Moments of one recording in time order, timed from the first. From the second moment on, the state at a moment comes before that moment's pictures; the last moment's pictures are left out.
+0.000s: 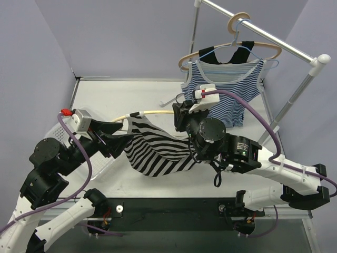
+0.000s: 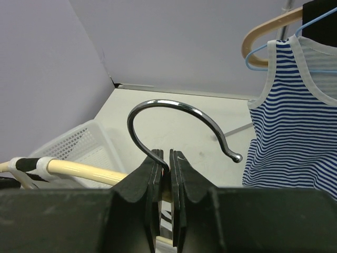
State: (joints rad) left arm -0.67 0.59 1.15 -0.48 0.15 -0.31; right arm 1.32 1.24 1.52 -0.29 0.98 0.22
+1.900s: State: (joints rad) left arm -0.68 0.63 0.86 -0.09 0.11 -0.39; right arm 1.32 1.06 1.23 -0.21 0.91 0.39
